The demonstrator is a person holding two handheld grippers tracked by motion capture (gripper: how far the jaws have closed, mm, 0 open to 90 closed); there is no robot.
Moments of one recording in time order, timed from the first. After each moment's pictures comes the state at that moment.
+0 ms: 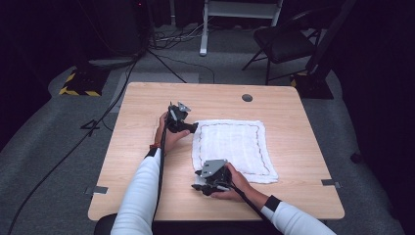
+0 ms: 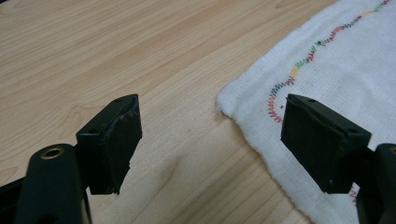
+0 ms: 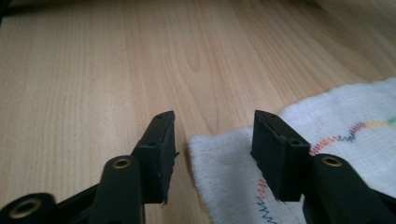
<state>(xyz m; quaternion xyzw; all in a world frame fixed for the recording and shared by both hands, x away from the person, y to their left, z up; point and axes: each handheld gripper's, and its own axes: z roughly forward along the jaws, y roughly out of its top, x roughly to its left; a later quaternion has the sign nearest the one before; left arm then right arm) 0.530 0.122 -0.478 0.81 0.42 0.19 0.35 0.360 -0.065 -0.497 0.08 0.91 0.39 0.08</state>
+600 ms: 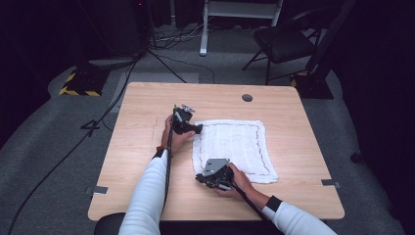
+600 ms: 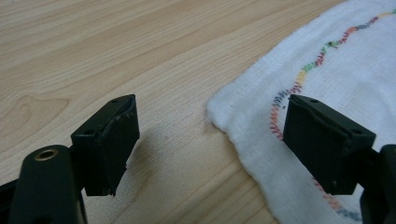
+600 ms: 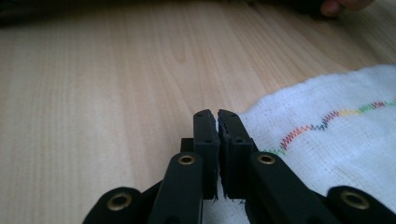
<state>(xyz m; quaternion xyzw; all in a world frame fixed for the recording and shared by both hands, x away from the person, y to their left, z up) 0.540 0.105 -0.500 0.80 0.45 0.16 0.35 0.360 -0.071 -0.495 0.09 0.92 0.38 0.09</state>
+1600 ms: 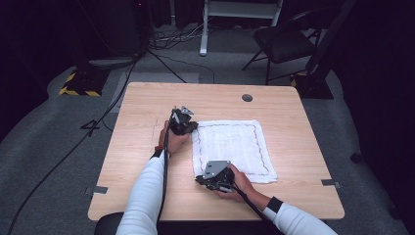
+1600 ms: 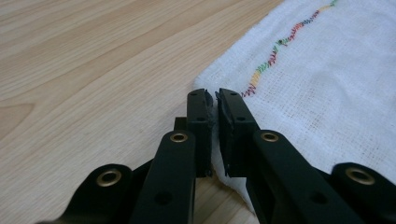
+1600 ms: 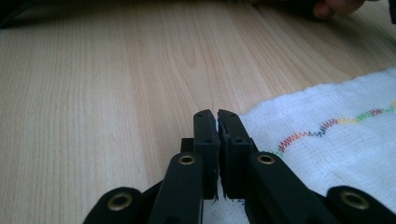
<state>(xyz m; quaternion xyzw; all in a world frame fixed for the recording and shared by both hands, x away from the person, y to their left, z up) 0.534 0.119 -0.498 0.83 0.39 0.13 0.37 0.355 -0.072 -0.491 0.08 0.91 0.39 0.10</state>
